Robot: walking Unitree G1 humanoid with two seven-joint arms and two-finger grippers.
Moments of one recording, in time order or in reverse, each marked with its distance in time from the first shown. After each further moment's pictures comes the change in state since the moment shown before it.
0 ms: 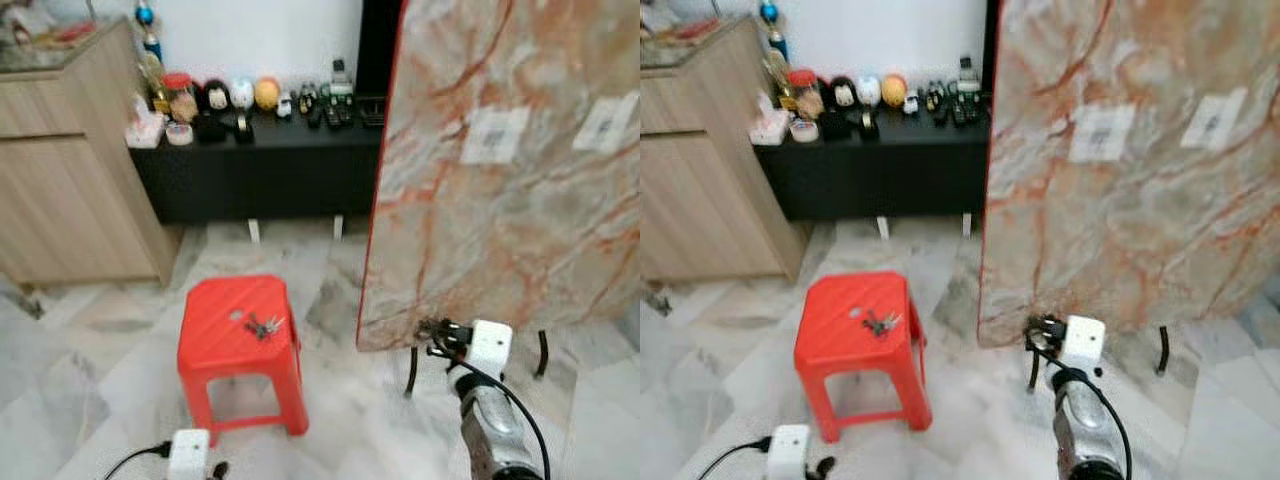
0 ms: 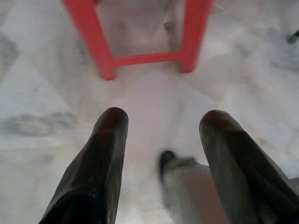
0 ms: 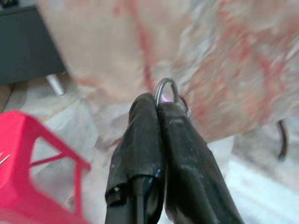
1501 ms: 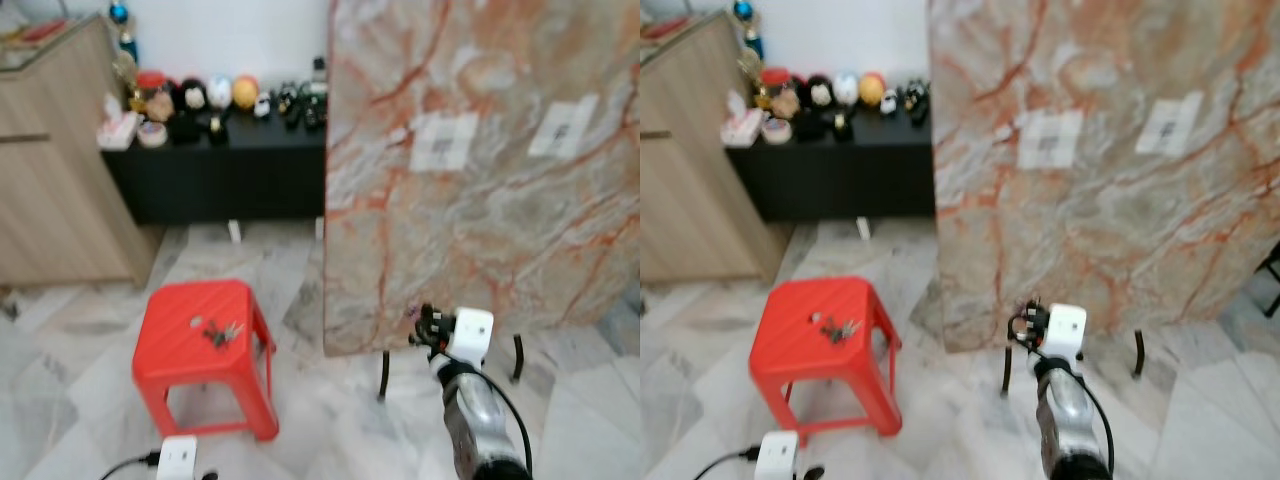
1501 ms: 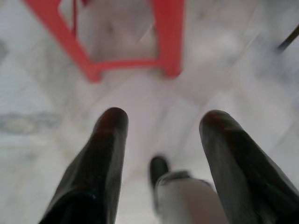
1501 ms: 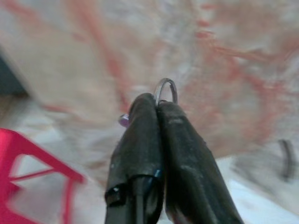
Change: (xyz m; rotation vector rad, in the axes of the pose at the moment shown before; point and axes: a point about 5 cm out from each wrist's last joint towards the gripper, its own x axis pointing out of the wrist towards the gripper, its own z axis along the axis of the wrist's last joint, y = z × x) left arm 0.001 -0.003 0.002 -0.027 -0.006 -0.010; right arm -0.001 -0.001 0.002 -0.003 -0.019 0.006
